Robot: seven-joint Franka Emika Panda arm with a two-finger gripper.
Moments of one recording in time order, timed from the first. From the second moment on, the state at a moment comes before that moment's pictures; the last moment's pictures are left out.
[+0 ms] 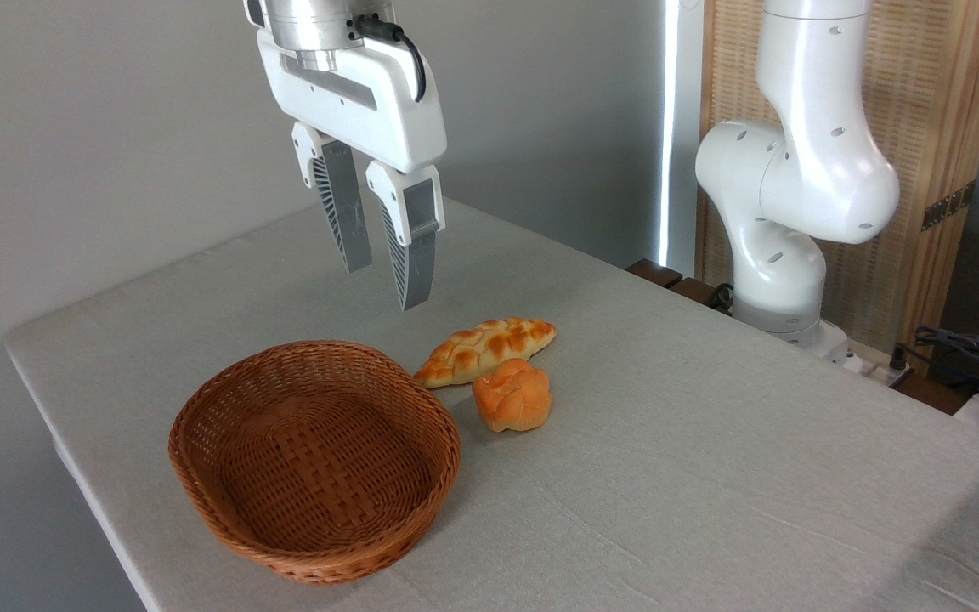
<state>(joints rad) -0.07 -0.07 0.00 -1.66 -0.04 1.62 0.73</state>
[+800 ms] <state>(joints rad) -0.07 -0.08 0.00 -1.68 -0.04 1.61 0.73</state>
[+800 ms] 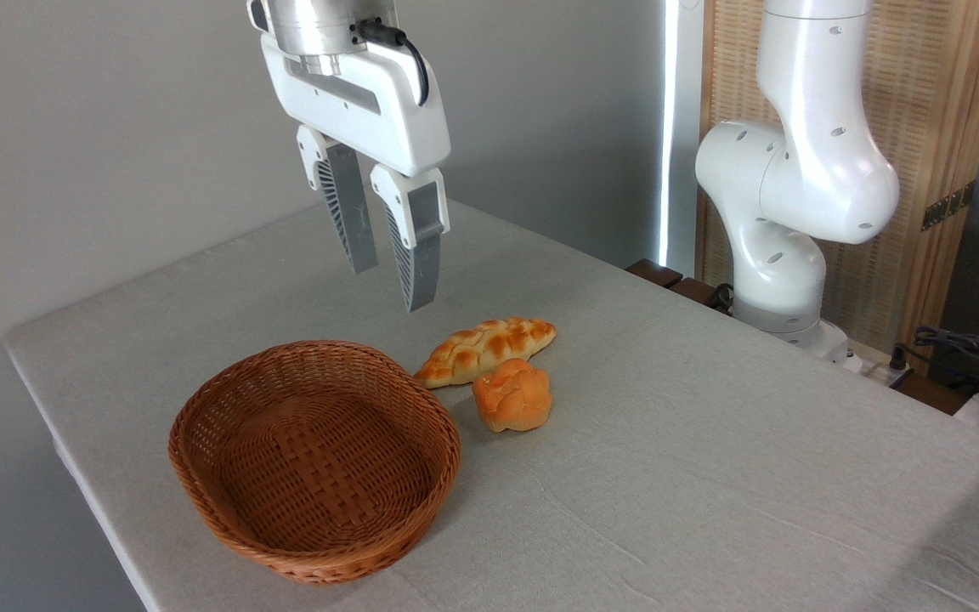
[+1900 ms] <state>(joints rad) -0.15 -0.33 0.02 -2.41 0.05 1.99 0.77</state>
